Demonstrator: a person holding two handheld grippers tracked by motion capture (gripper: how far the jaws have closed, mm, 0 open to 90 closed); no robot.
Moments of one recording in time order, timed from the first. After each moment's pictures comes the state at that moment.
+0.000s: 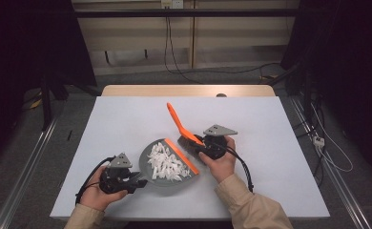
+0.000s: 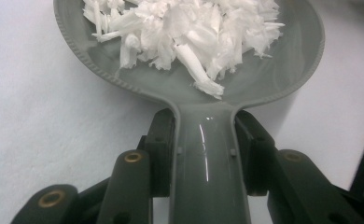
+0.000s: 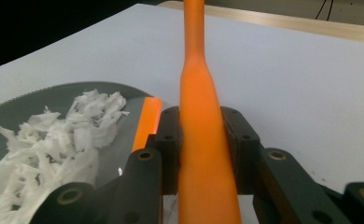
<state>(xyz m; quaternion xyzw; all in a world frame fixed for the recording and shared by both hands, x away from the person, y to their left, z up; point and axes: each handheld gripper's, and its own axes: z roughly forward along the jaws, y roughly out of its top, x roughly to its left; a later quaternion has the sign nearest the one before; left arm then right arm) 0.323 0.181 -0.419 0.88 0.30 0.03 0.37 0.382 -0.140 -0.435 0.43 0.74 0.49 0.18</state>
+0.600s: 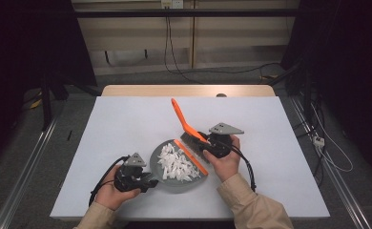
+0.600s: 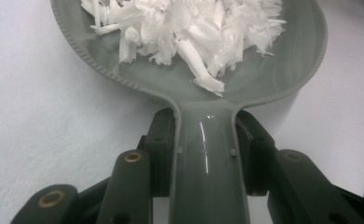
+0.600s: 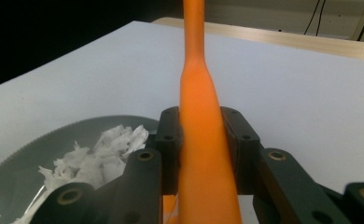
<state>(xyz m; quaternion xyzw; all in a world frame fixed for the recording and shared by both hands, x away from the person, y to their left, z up) 0.330 0.151 -0.433 0.89 0.31 0.02 0.35 0.379 -0.152 -0.424 0.43 0.72 0.51 0.19</state>
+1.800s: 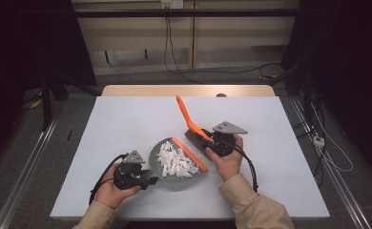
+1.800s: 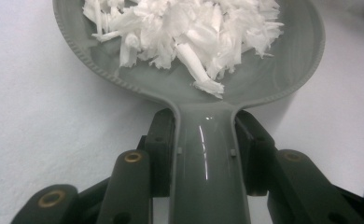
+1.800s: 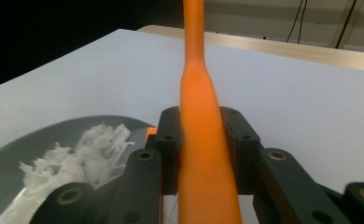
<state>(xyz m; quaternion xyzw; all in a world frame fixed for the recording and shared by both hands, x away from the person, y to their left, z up) 0.333 0.154 -0.426 0.88 0.32 0.03 0.36 0.382 -0.160 -0.425 0.44 0.71 0.51 0.21</state>
